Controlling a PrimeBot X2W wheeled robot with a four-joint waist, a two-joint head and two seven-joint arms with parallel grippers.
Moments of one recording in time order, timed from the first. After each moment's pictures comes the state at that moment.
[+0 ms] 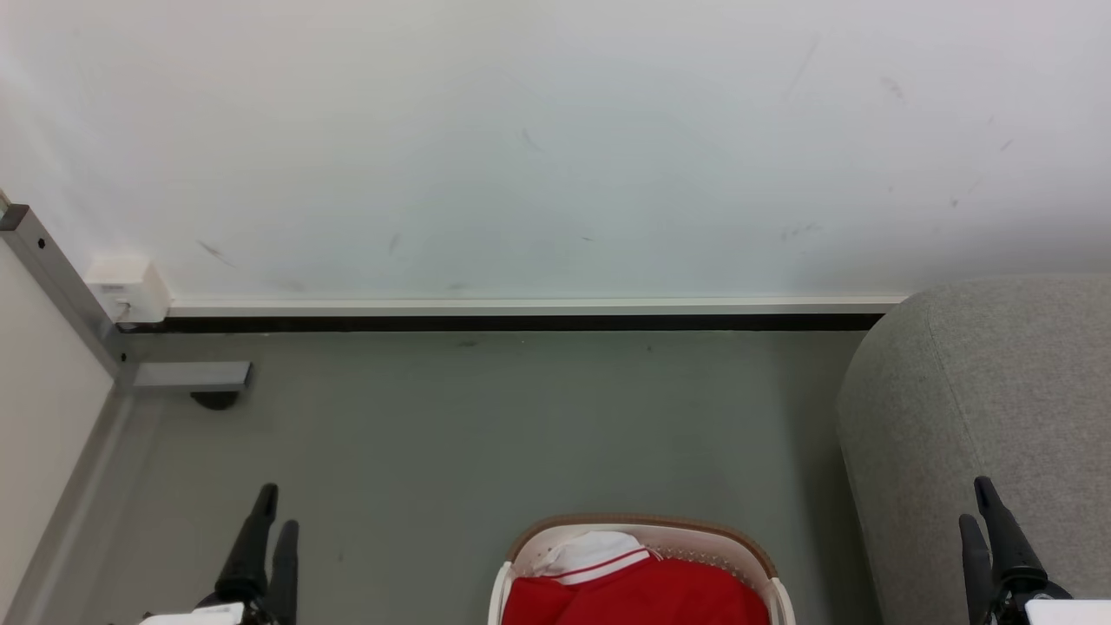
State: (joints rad) left arm -0.07 0.03 0.11 0.29 -1.62 -0.13 0.11; right arm -0.07 -0.04 -0.10 0.29 1.62 0.13 0.10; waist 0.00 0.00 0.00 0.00
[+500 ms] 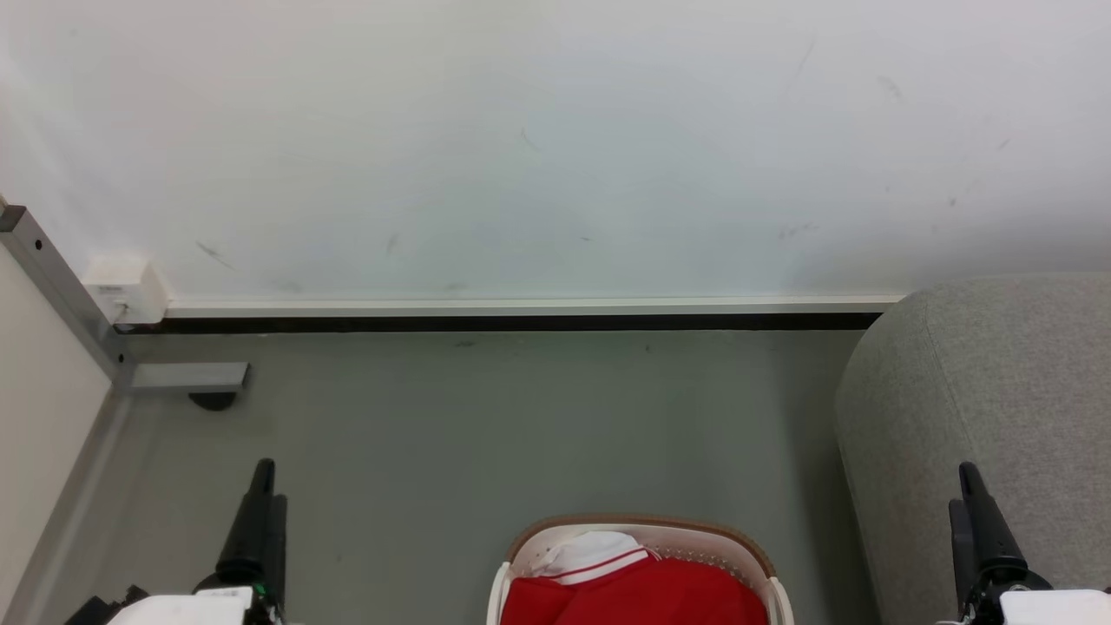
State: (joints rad) left arm -0.07 0.06 0.08 0.21 -1.52 -0.13 0.03; right arm -0.07 -0.04 -0.03 0.24 1.57 0.13 0.03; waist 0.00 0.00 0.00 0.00
